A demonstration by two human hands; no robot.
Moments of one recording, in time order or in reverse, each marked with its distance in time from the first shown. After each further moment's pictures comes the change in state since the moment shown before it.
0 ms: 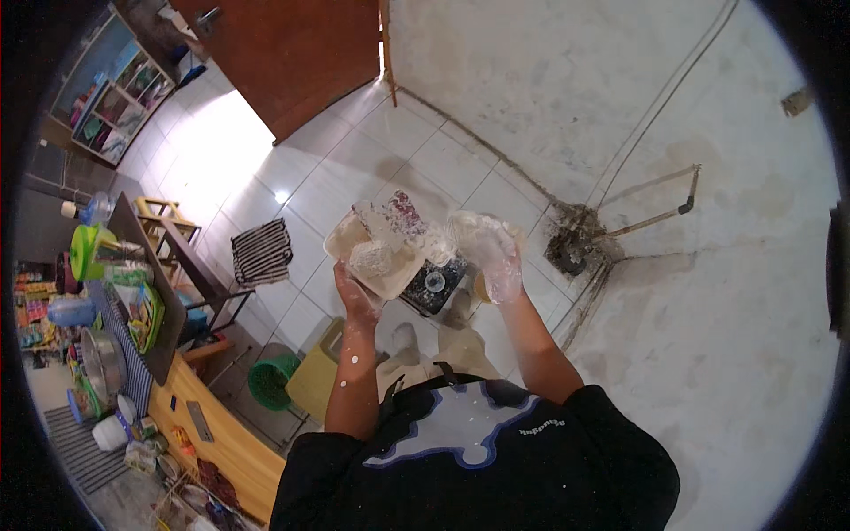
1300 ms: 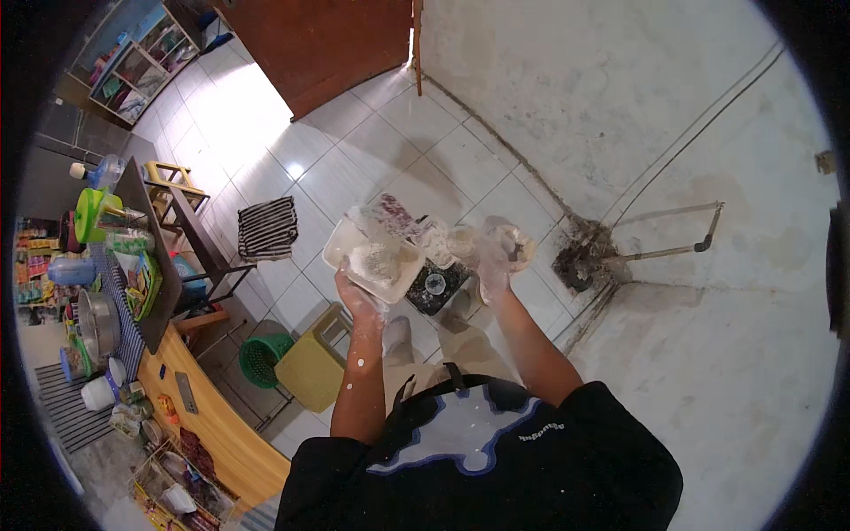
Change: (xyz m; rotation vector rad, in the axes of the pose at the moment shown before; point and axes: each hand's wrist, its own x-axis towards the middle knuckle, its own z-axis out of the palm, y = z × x) left_hand 0.012 -0.024 -0.014 -0.189 0.182 0.115; right_hand 0.057 0.060 -0.076 -0.462 0.194 0.022
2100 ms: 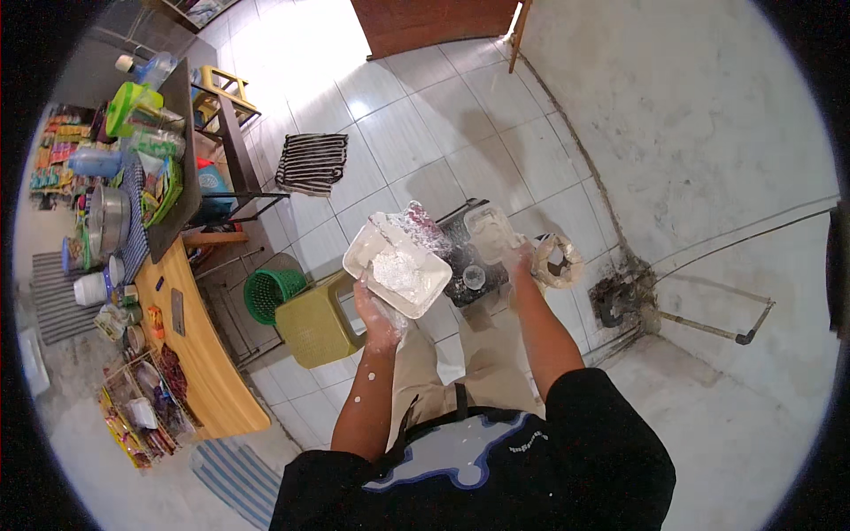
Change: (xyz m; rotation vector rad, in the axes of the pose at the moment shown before) left_hand -0.038 0.008 -0.089 -0.008 0.213 0.191; right_hand 0.131 0.191 -0.043 -1.491 -0.360 0.037
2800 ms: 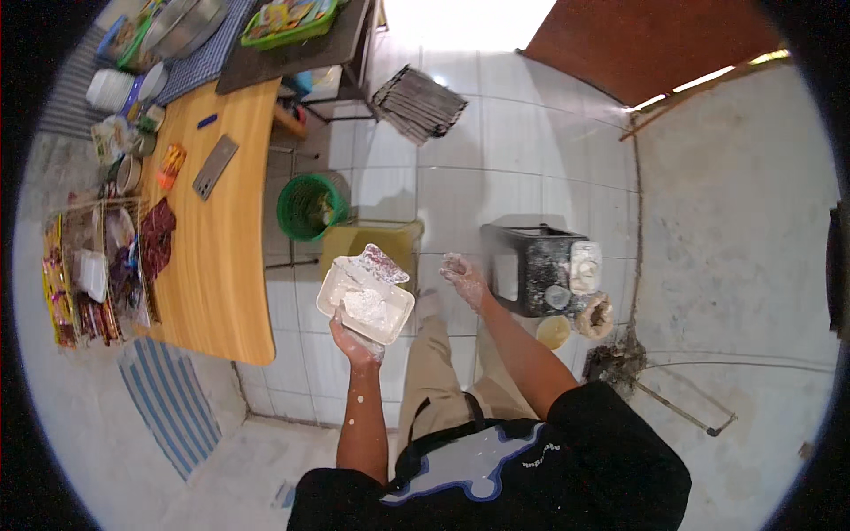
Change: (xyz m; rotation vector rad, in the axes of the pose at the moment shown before) left_hand -0.064 0.113 -0.285 -0.272 0.279 0.370; right_hand -0.174 -0.230 0.195 0.602 -0.704 -0.164
